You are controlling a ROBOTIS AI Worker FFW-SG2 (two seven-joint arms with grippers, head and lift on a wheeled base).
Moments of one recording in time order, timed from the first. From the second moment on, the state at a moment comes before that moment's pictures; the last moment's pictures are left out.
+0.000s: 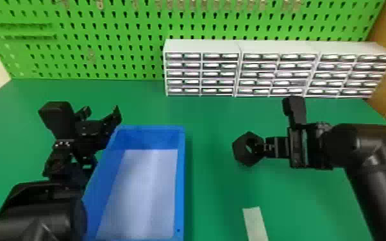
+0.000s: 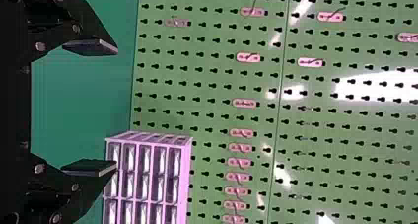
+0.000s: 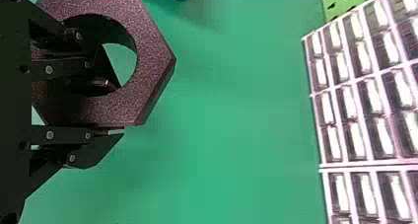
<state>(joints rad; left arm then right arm) -0.05 0.00 0.12 -1.70 0.07 0.16 -0.15 -0.44 -0.18 0.06 -1.54 -0.39 1.25 0.14</state>
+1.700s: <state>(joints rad) -0.05 0.00 0.11 -1.70 0.09 0.16 -0.13 -0.20 -0.13 0.06 -1.84 -0.23 0.41 0.14</state>
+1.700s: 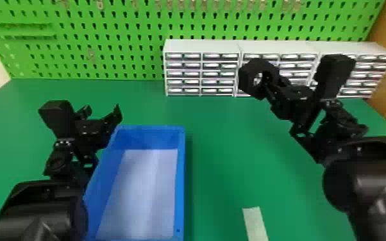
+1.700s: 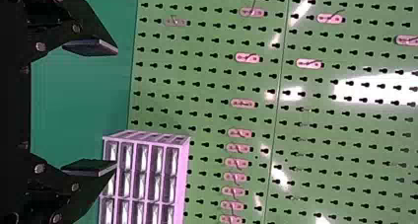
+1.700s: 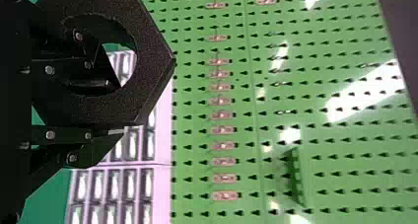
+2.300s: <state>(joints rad) -0.05 0.00 0.11 -1.70 0.09 0.15 -0.13 -0.07 -0.10 0.11 -1.84 -0.11 0.16 0.14</state>
